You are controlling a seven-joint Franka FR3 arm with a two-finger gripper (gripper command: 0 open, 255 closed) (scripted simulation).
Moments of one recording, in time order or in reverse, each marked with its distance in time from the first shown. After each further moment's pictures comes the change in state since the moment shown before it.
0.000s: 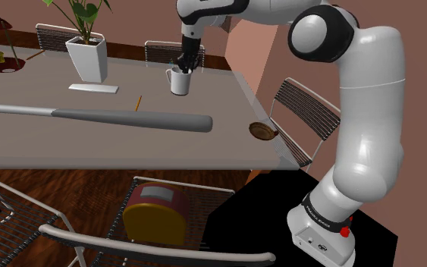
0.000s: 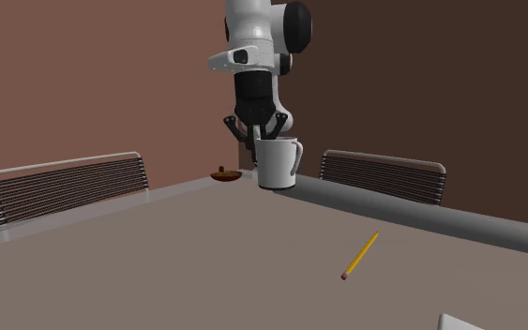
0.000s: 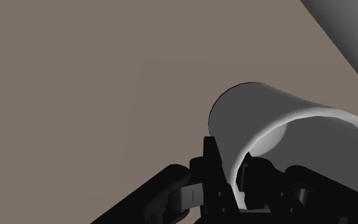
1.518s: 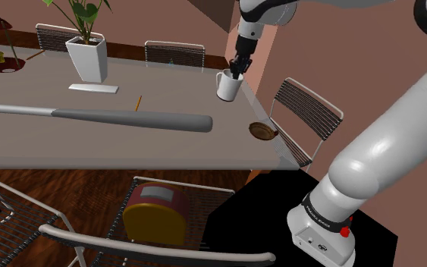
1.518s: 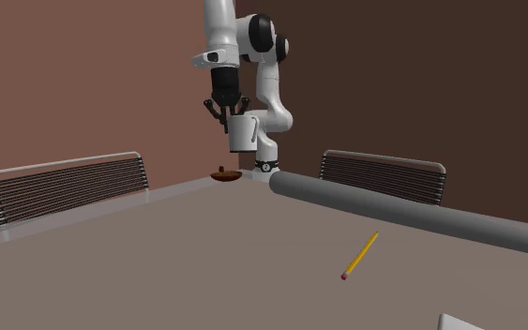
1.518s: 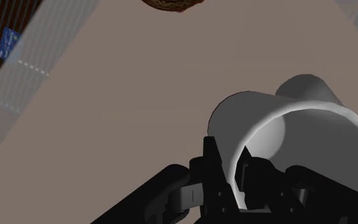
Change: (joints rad) arm -0.121 -0.646 -0.078 -0.769 0.013 0.111 -0.203
